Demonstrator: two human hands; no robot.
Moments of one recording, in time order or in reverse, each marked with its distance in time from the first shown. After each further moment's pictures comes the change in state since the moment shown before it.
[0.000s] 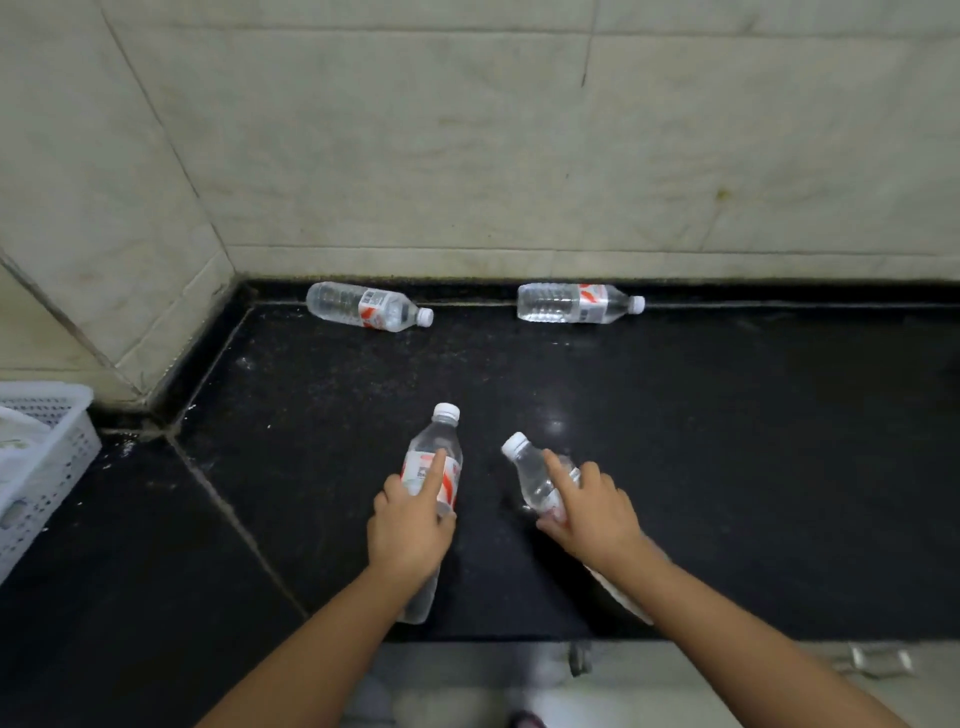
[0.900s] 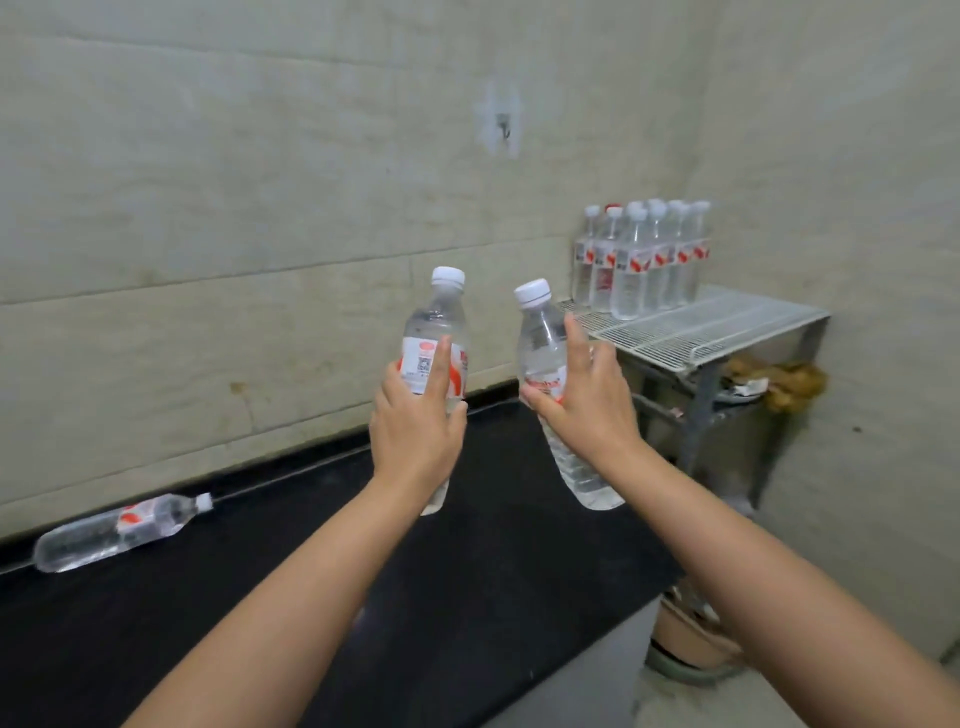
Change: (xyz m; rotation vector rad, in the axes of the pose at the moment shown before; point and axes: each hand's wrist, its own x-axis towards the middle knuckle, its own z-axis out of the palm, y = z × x) left_hand -0.144 0.603 0.035 -0.166 0.494 0.819; right_hand -0.210 0.484 -0.280 0.203 0.941 0.334
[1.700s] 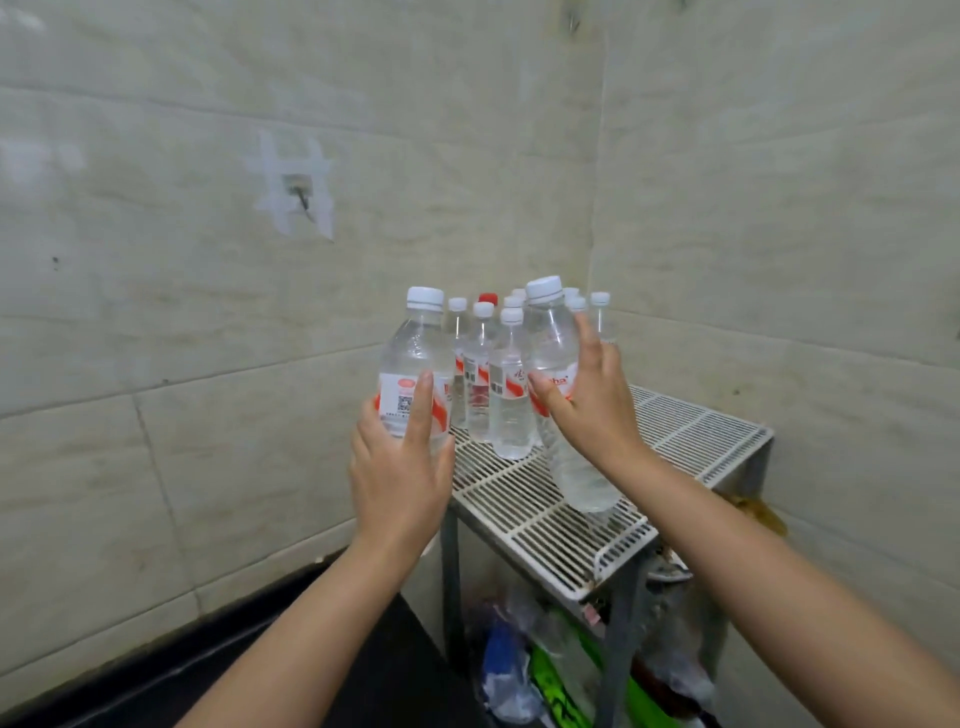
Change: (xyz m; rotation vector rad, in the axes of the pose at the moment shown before) left_hand 0.266 0.184 0.227 -0.205 0.289 0.243; right_hand 0.296 0.282 -0.019 0.077 0.241 0.019
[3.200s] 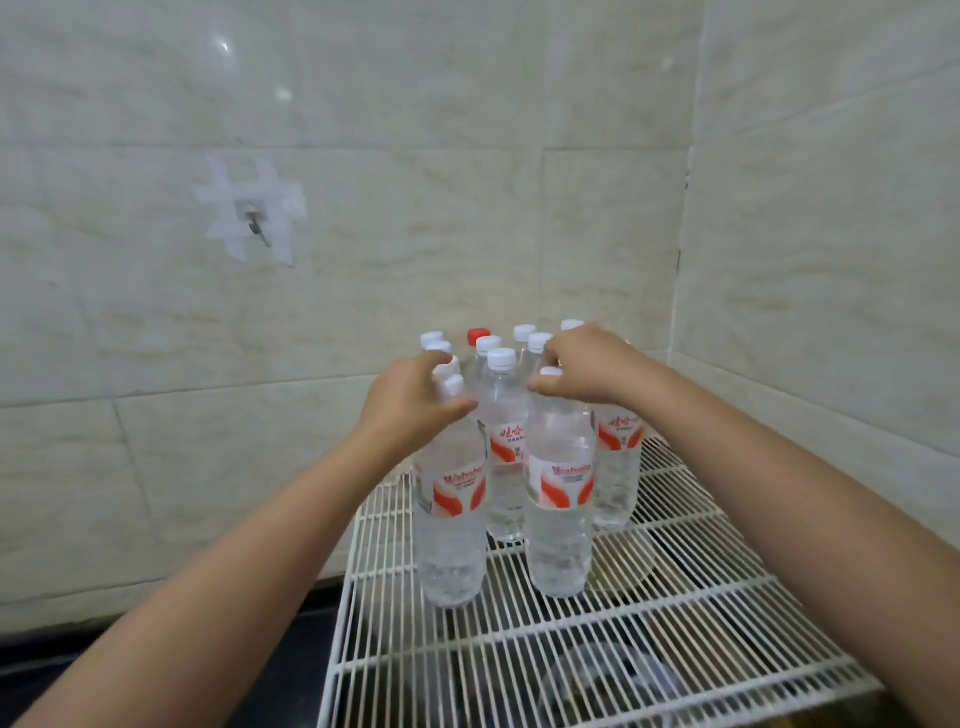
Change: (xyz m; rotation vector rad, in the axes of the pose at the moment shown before) left_hand 0.156 0.115 0.153 0.240 -0.186 -0.373; right_hand 0.220 0.162 -0.006 -0.228 -0.651 -0.506
